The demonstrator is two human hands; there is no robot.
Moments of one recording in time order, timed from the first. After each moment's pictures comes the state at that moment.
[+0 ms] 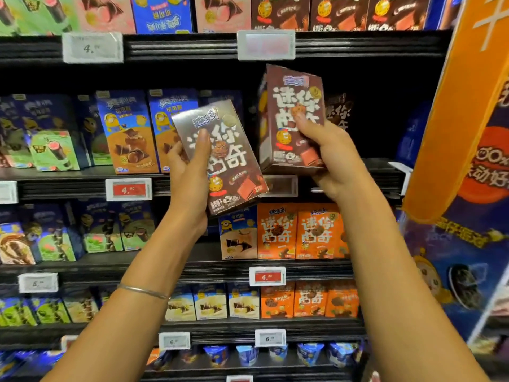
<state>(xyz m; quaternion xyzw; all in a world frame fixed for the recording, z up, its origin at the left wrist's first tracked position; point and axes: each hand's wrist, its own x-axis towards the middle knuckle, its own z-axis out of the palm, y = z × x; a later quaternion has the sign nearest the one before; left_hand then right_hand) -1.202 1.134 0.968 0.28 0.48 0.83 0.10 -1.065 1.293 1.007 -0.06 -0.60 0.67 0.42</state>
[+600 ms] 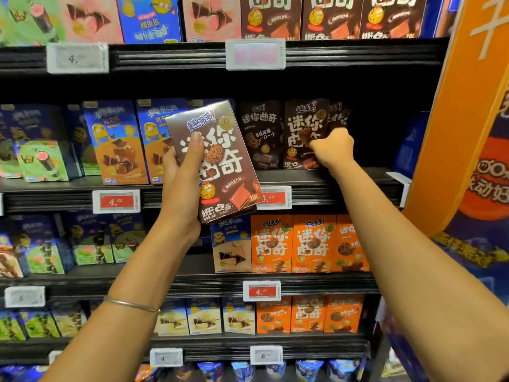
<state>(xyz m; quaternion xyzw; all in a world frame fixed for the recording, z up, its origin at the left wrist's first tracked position) -1.198 1.146 0.977 0.26 0.47 0.84 0.11 -1.126 1.436 1.007 -0.38 -0.72 0.29 0.50</state>
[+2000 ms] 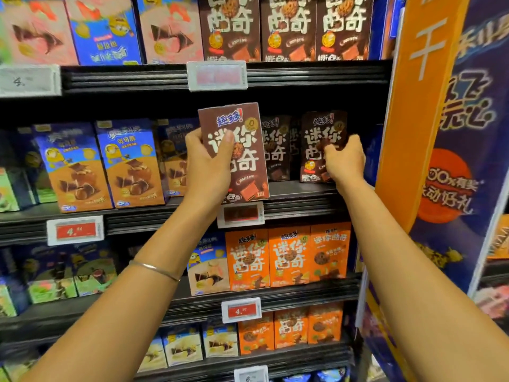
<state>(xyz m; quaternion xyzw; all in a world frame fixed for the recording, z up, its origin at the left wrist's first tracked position) -1.184 1.228 1.012 0.38 0.55 0.74 -0.01 -1.052 1.446 1.008 -0.41 -0.64 0.31 0.57</state>
